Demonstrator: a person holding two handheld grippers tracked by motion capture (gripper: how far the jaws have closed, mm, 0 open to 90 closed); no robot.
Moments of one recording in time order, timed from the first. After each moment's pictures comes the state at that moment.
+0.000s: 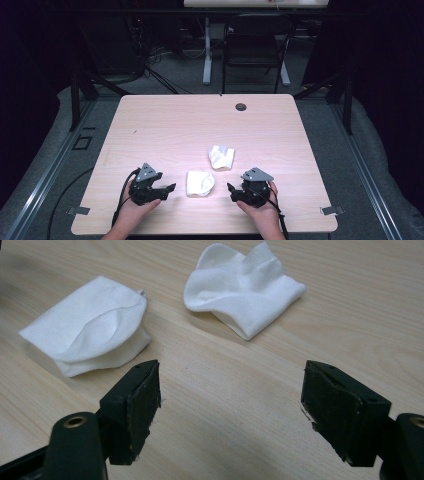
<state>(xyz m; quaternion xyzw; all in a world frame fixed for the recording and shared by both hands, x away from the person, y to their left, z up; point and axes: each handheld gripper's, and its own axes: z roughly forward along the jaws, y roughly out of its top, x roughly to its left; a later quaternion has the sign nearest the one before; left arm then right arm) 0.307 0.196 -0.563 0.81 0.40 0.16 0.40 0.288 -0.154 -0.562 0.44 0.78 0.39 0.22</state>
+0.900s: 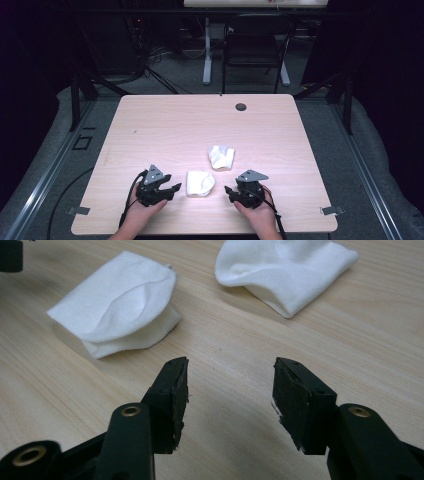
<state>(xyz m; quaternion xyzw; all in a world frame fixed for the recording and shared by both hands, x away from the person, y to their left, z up) 0.301 0.170 -0.564 0.82 0.38 0.16 0.40 0.290 -0.144 -0.572 0.44 0.79 0.38 0.16</state>
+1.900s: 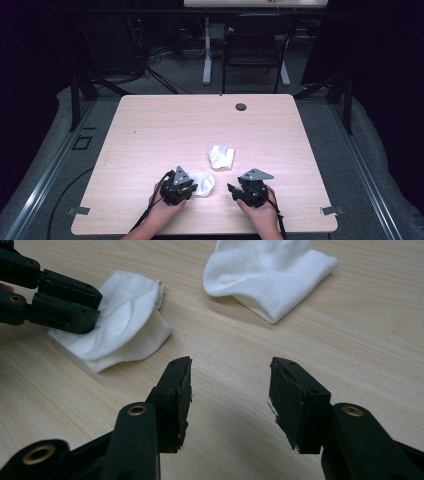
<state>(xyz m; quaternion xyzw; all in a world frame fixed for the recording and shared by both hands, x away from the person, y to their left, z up) 0.309 0.113 -0.579 0.86 0.33 0.15 0.36 0.290 -0.153 -0.569 0.46 0.78 0.40 0.16</state>
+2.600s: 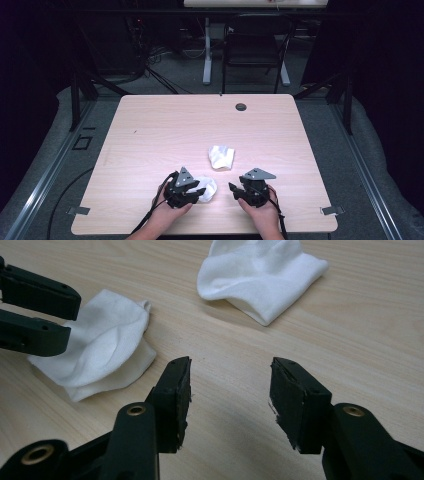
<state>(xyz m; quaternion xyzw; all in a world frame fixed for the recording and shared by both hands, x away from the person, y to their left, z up) 0.295 0.091 -0.553 0.85 0.32 0.13 0.40 0.290 -0.157 -0.567 0.47 0.77 0.40 0.16</state>
